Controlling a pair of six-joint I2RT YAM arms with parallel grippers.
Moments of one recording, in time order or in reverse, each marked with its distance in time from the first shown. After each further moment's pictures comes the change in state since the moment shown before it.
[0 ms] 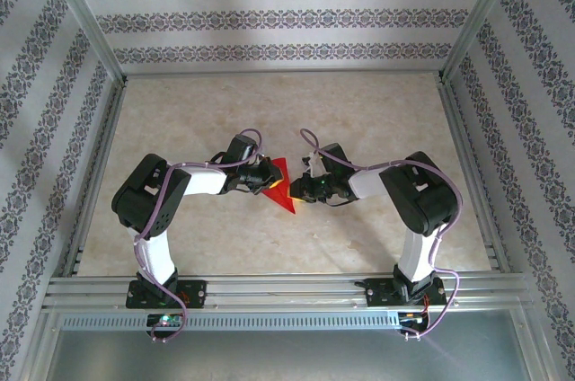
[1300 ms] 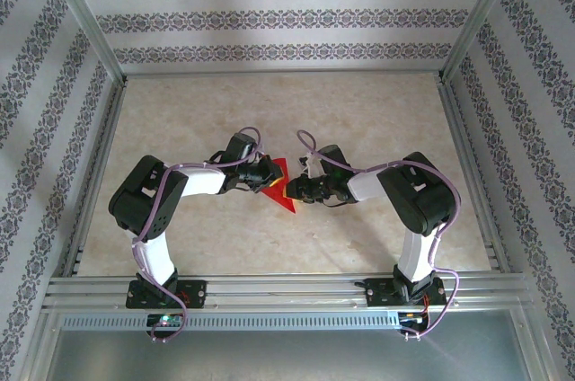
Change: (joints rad) left arm 0.000 -0.024 0.000 0.003 0.003 -0.014; right arm 0.014 0.004 -0.022 0.091 -0.009 -0.004
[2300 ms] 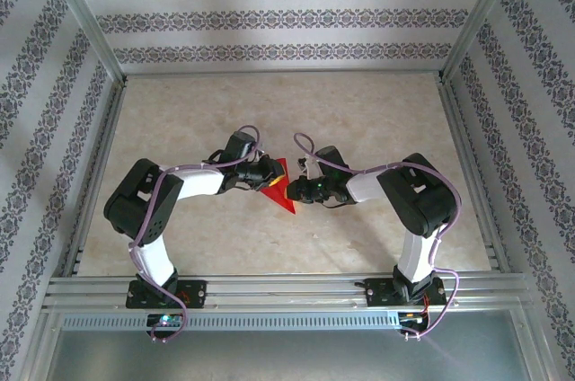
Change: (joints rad) left arm -0.010 -0.033 0.000 -0.015 0.003 -0.009; right arm 0.026 -0.008 0.000 -0.022 0.063 -0.040
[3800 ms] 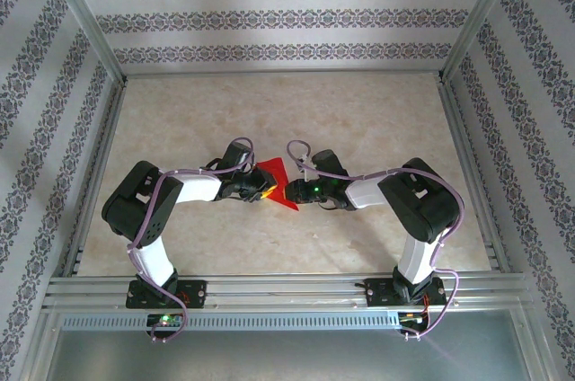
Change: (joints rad) left arm 0.000 -0.024 -0.083 -0.082 -0.091 -0.071; right arm 0.055 -0.043 -0.043 0.074 0.148 -0.092
